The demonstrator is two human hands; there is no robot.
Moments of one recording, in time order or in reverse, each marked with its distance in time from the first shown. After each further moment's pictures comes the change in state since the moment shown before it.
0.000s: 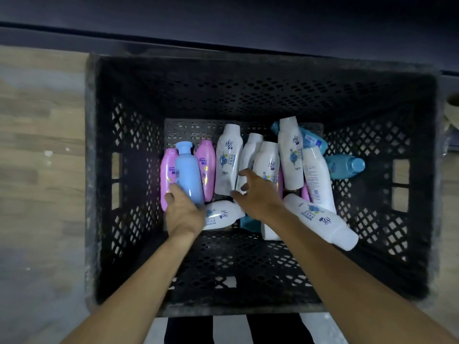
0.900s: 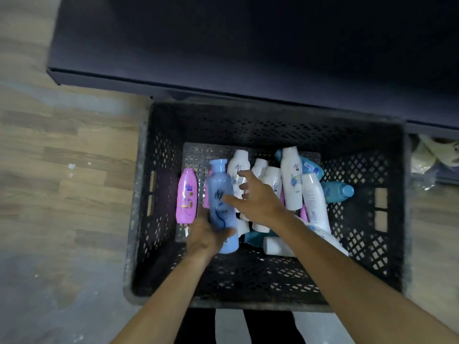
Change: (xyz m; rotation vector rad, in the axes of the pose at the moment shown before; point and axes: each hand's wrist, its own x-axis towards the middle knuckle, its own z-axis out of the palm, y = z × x) left_hand -0.049 0.016 -0.030 -0.261 -0.211 0.033; right_hand -0.036 -0.062 -0.040 0.130 -0.015 -0.166
